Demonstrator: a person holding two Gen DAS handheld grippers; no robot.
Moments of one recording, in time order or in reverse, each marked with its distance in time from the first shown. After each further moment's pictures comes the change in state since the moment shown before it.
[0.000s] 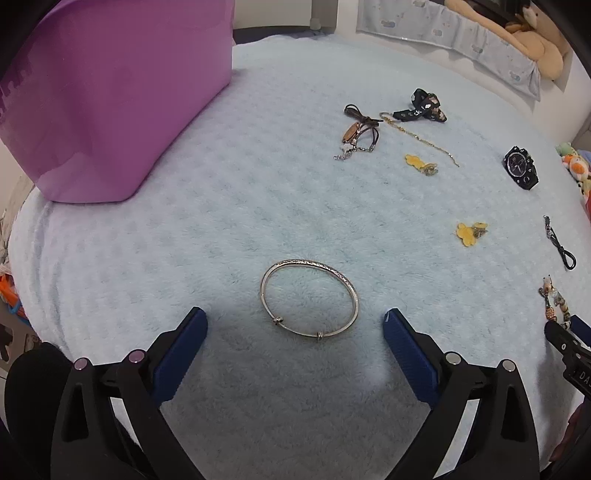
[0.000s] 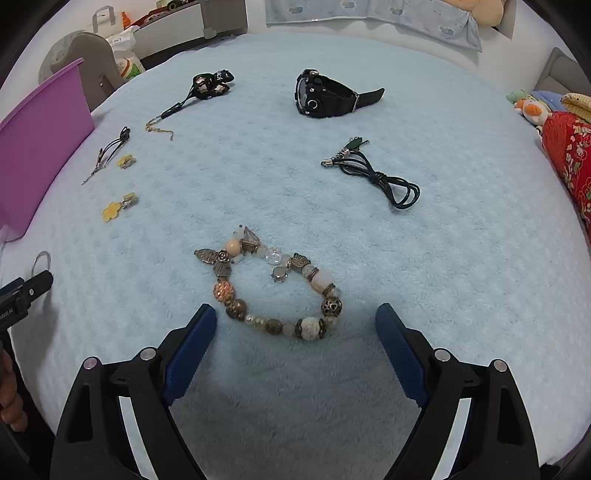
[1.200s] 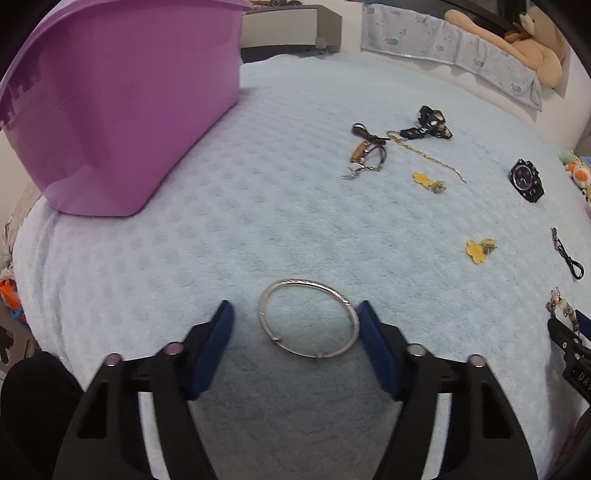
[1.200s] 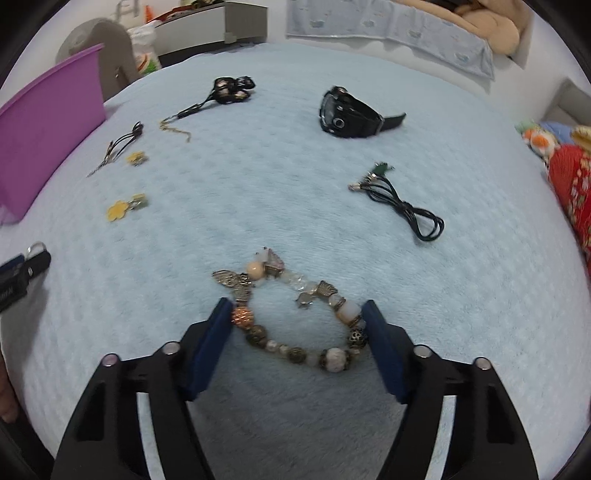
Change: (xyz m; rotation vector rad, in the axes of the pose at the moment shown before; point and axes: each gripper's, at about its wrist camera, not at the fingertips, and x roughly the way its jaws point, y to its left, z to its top) left arm -0.003 0.006 0.003 -0.009 -0.090 0.031; right arm 0.005 0.021 0.005 -0.105 -0.069 -0.021
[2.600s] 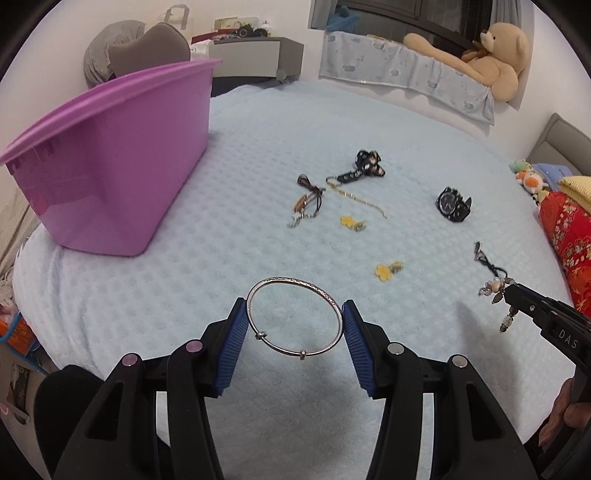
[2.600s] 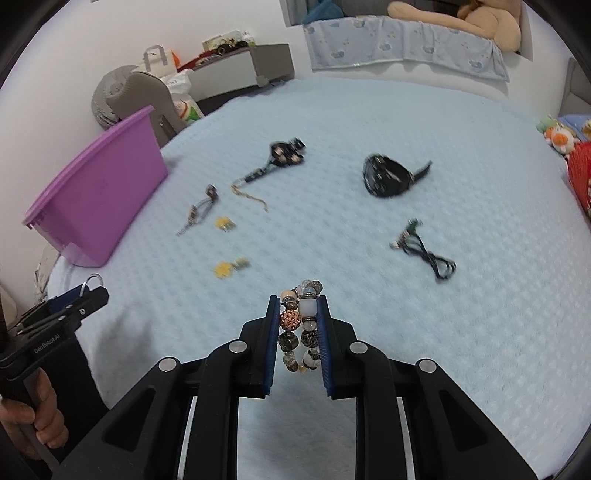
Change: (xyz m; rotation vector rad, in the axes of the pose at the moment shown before) left arm -0.088 -0.004 0.015 0.045 -0.082 -0.173; right arm -0.090 0.012 0.025 0.075 -0.113 0.229
